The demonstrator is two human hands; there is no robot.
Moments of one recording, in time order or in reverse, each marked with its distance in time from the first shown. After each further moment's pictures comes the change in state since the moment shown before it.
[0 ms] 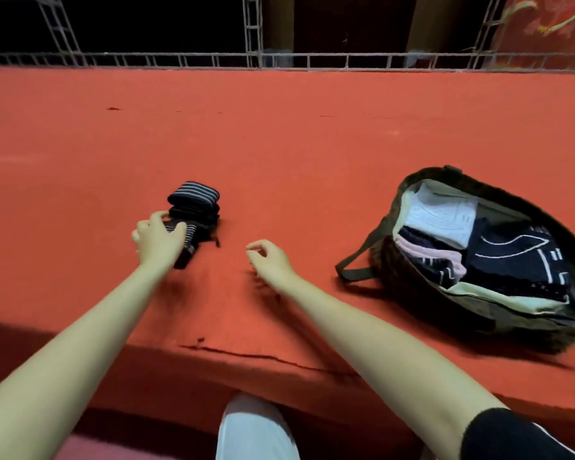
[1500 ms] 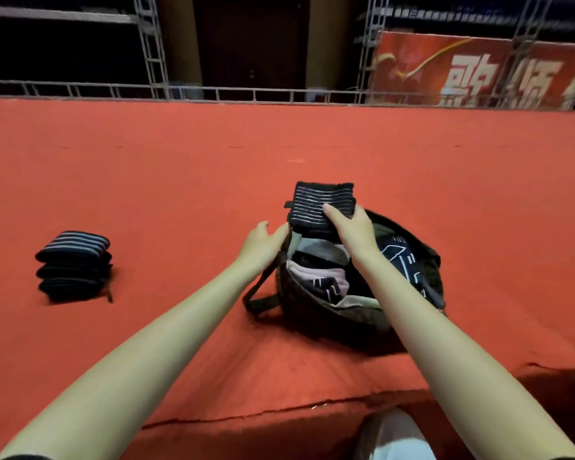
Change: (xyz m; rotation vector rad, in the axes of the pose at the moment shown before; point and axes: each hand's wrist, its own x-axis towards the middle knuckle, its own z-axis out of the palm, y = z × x) left_hand -0.153 0.251 0.126 -0.340 -0.703 0.348; right_hand -0.066 -0.006 -0.292 0.155 0.690 -0.005
